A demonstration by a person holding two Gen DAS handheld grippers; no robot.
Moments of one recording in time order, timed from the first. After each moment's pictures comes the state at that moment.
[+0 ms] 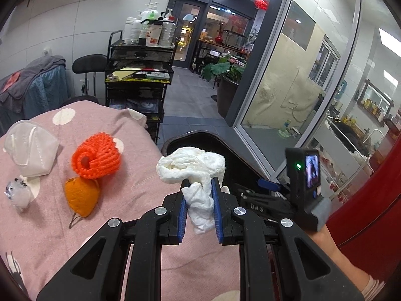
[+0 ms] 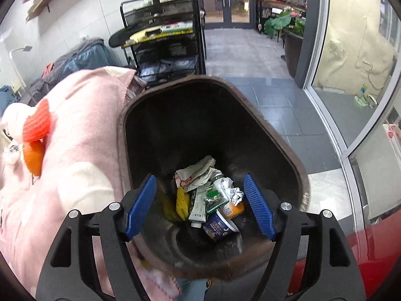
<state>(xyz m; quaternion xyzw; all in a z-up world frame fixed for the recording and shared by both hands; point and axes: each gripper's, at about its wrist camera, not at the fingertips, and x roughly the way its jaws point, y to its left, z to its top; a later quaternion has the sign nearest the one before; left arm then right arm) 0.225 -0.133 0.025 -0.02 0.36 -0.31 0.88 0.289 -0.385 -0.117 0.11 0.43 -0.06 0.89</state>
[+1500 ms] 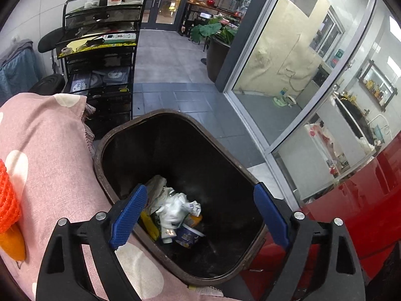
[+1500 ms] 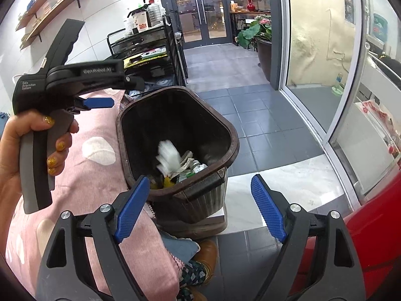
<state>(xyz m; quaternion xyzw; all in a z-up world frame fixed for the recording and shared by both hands) 0.302 -0.260 -0.023 0.01 0.45 -0.33 0.83 0.160 -0.415 -0.089 0.15 0.38 -0.10 0.91</state>
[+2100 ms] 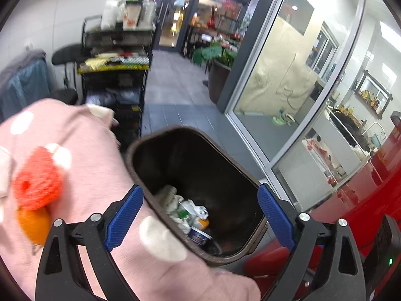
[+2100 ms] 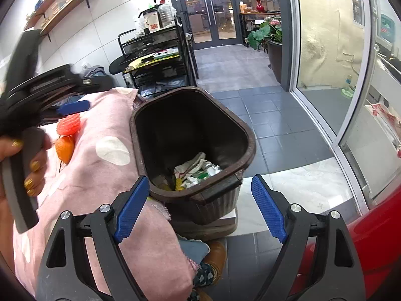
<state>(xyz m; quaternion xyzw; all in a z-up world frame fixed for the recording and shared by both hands) 0.260 -0.202 0.007 0.00 0.38 -0.32 0.87 0.168 -0.401 -0.087 0.16 0.37 -0.07 0.91</state>
